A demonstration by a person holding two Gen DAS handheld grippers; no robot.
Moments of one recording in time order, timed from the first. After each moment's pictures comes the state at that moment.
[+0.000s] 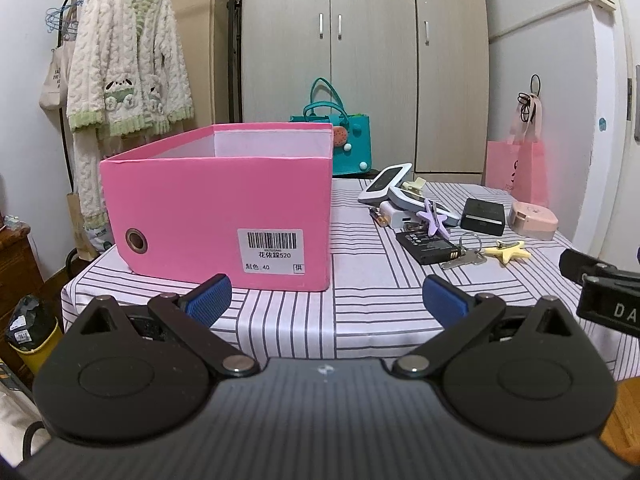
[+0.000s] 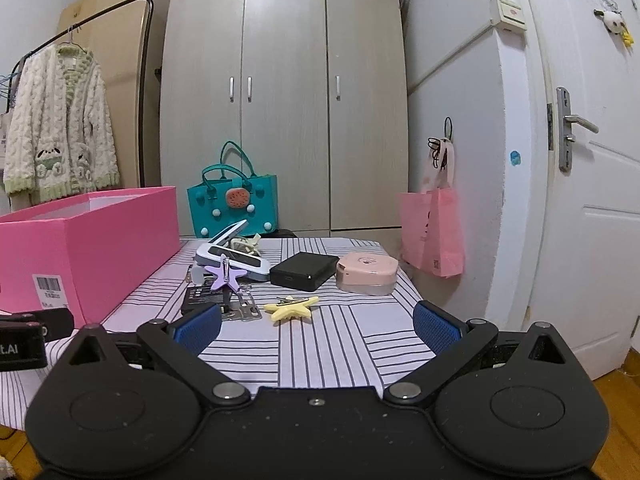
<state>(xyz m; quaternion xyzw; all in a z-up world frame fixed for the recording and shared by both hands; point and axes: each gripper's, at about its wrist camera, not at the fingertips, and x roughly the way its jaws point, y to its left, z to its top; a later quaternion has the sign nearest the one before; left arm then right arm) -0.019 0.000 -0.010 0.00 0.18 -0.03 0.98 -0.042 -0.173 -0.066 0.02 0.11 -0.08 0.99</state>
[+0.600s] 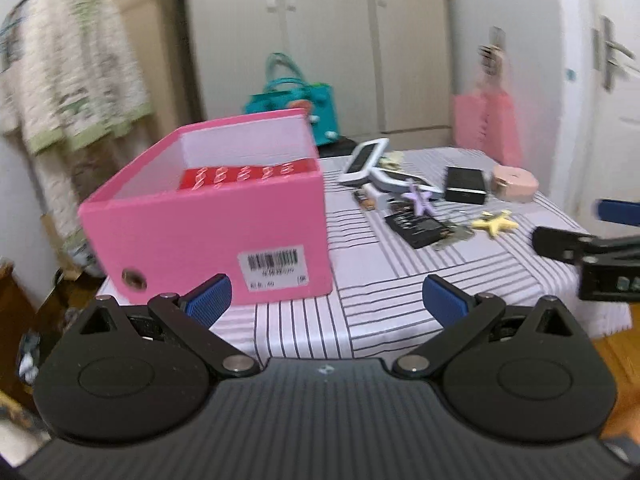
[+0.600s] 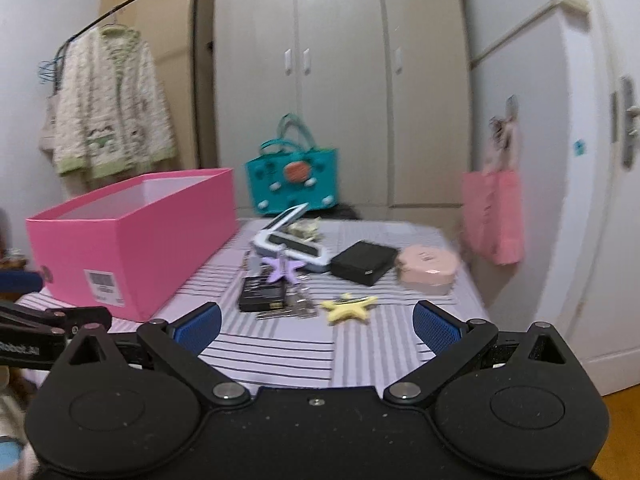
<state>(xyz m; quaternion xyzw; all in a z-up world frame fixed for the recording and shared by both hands) 0.000 0.020 0.032 0.08 0.24 -0.10 0.96 -0.020 -0.177 -0.039 0.03 0.17 0.03 0.98</state>
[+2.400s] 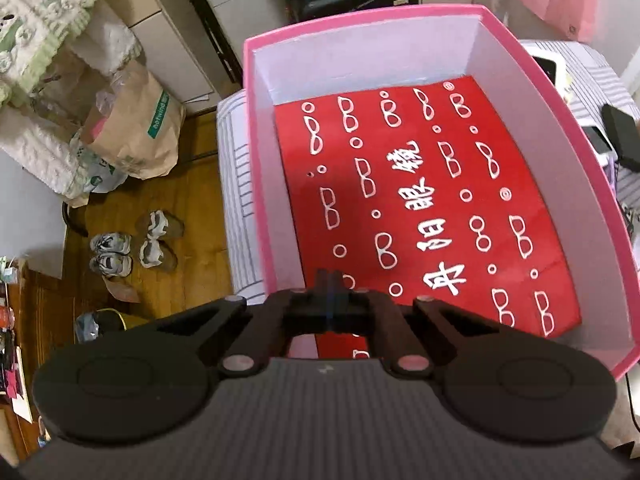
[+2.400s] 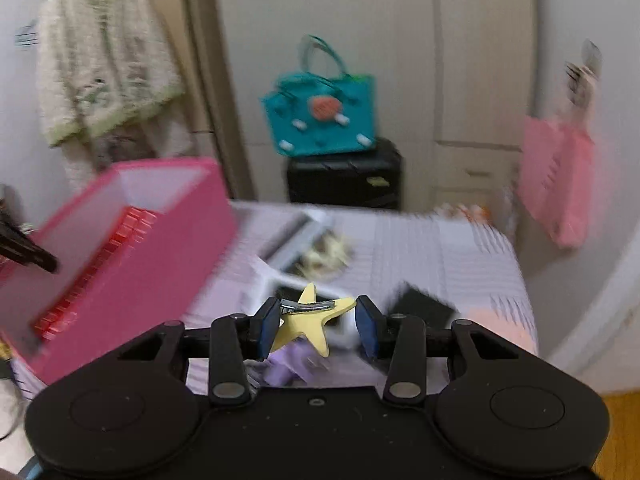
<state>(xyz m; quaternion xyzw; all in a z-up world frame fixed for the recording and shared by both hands) 0.278 0.164 0.082 0.14 0.55 -0.09 0.82 0.170 -0.176 0.038 0.03 0.31 0.10 0.94</state>
